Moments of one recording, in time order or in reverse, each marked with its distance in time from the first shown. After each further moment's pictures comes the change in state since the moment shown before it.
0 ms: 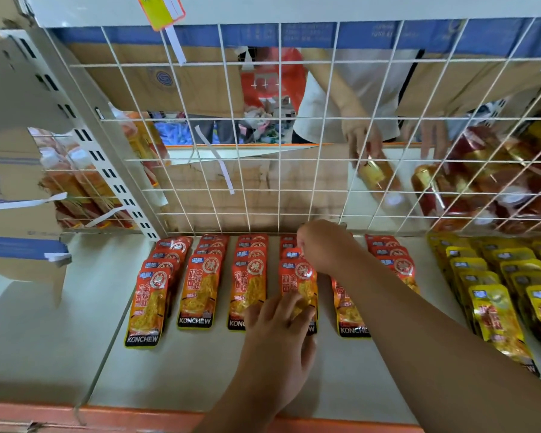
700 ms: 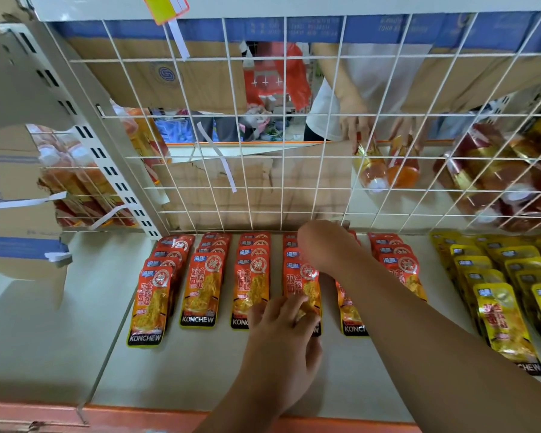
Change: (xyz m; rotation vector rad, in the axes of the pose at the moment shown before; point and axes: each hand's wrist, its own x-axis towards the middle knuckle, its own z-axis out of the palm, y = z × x) left_hand 0.000 0.001 -0.003 -0.063 0.004 0.006; right_hand 0.006 -0.006 0.007 0.010 -0.032 0.062
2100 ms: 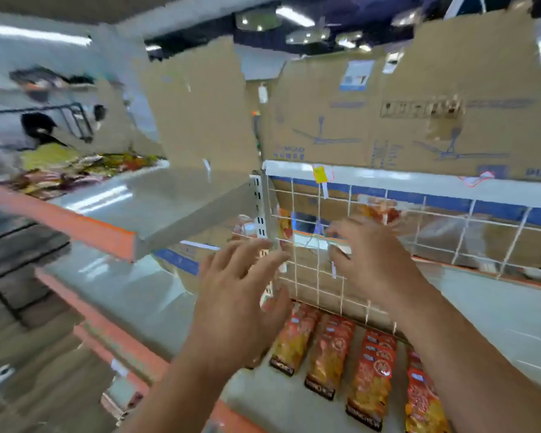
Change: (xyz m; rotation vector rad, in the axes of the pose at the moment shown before) left_hand -0.003 0.012 -0.268 0.337 0.675 -0.192; right_hand -0.091 -0.080 -0.175 0.318 0.631 -0.692
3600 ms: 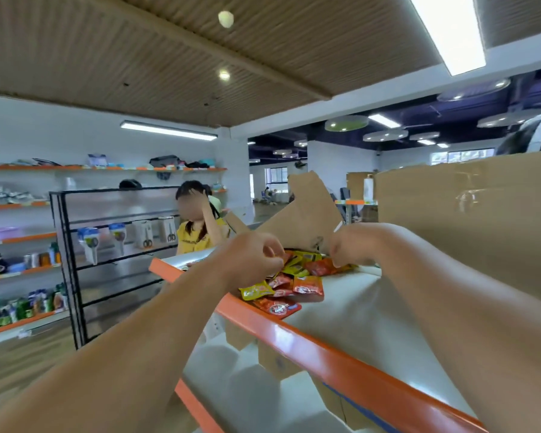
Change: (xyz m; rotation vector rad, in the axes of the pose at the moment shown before) left_hand 0.143 -0.509 -0.224 0.005 -0.435 -0.460; right_hand 0.393 -0.404 0.207 -0.452 -0.639 -0.162
